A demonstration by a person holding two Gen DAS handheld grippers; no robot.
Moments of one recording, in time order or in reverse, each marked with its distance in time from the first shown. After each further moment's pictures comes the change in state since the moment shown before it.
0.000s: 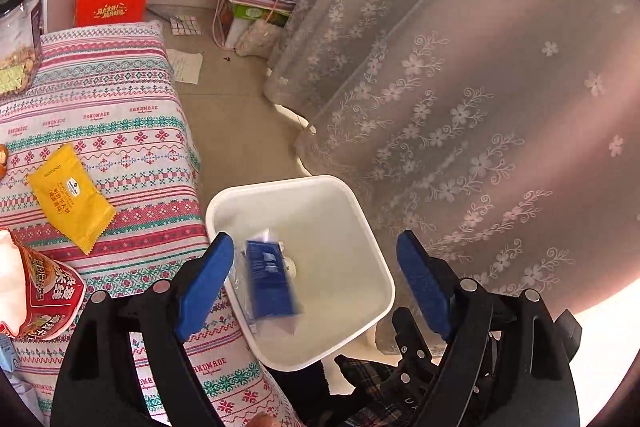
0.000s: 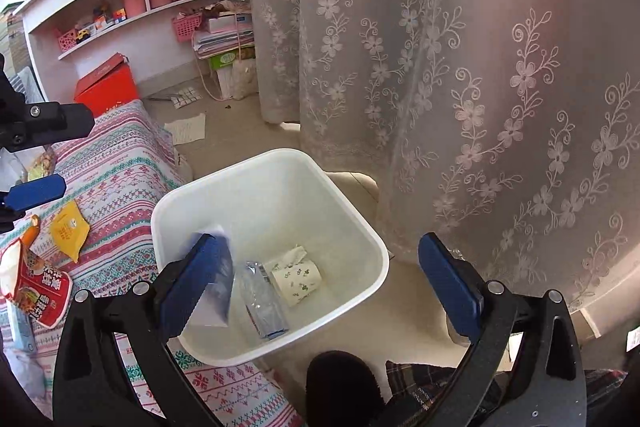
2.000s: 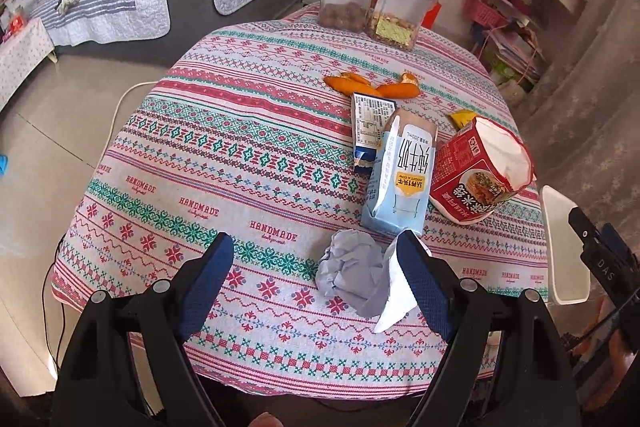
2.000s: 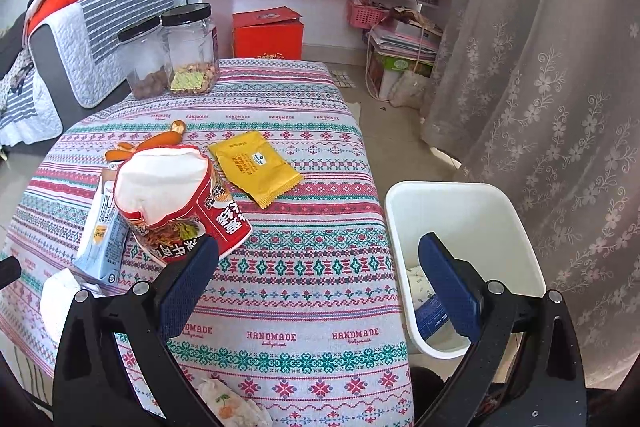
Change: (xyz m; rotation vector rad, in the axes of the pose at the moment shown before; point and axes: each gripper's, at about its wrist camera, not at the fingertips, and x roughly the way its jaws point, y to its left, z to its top) left arm -0.221 0.237 -0.172 -0.357 -0.155 0.643; right arm -0.054 0.200 -0.046 -0.429 -0.019 0.311
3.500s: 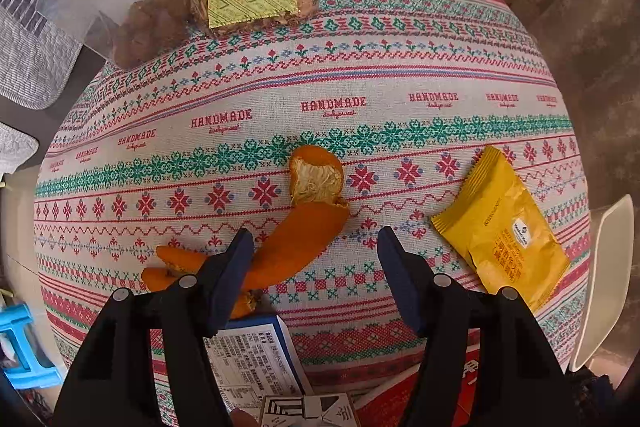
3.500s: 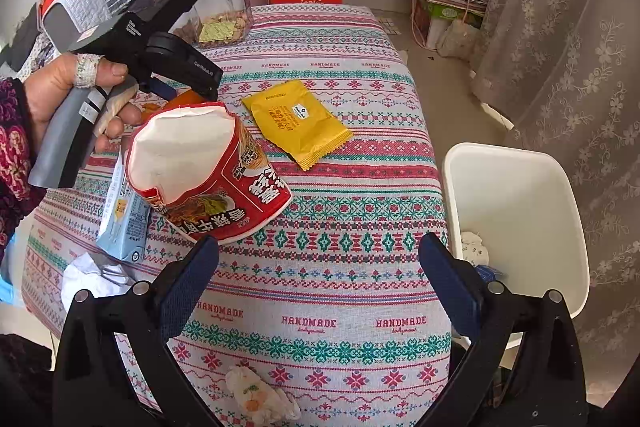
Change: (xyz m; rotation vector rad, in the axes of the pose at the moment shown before) left arm 0.223 -0.161 0.180 0.395 0.364 0.061; right arm 0.038 0.008 0.009 -0.014 0.207 0.166
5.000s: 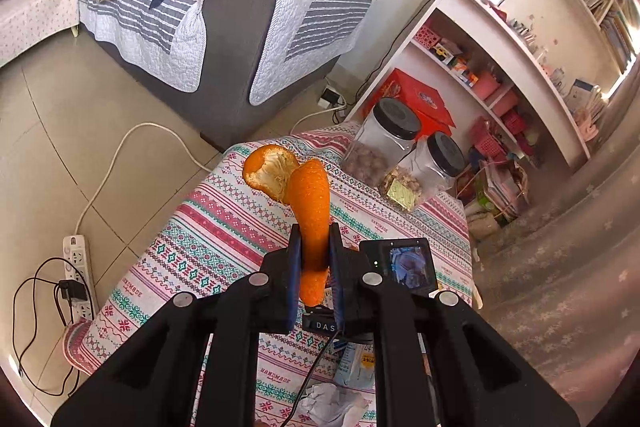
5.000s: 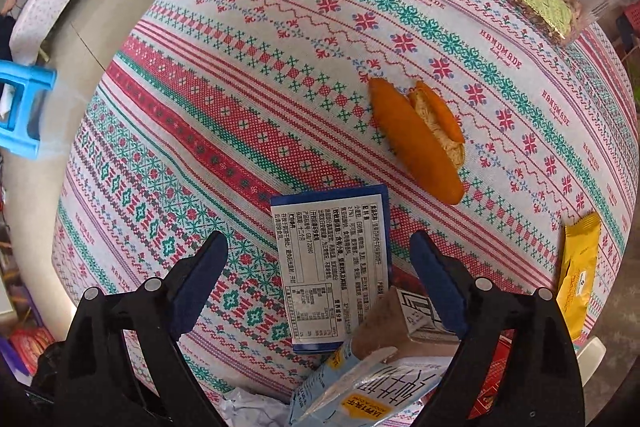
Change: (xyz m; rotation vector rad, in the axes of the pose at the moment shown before) left arm -0.230 0.208 -0.216 -0.680 -0.568 -0.204; right arm 0.138 0.265 0.089 -0.488 0.502 0.196
